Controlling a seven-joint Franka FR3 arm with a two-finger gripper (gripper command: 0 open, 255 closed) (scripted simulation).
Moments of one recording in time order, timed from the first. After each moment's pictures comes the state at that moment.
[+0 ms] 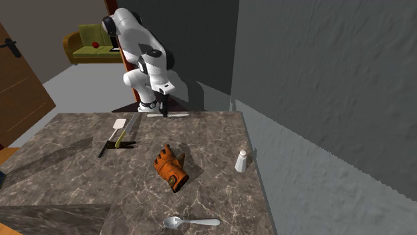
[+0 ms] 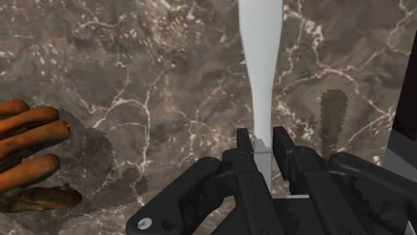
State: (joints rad) arm 0.07 -0.41 -0.19 -2.52 -0.11 2.13 -0.95
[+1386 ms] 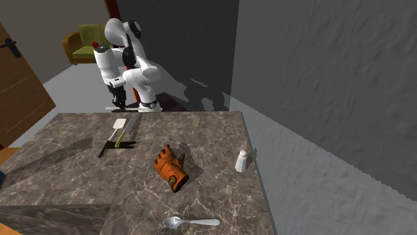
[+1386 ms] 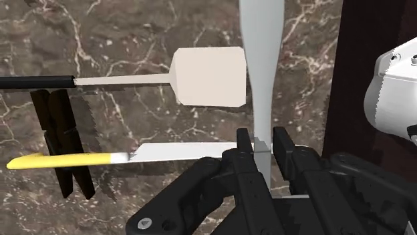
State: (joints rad) arm -0.31 -0.98 -0.49 -2.82 -0.43 1.89 -1.37
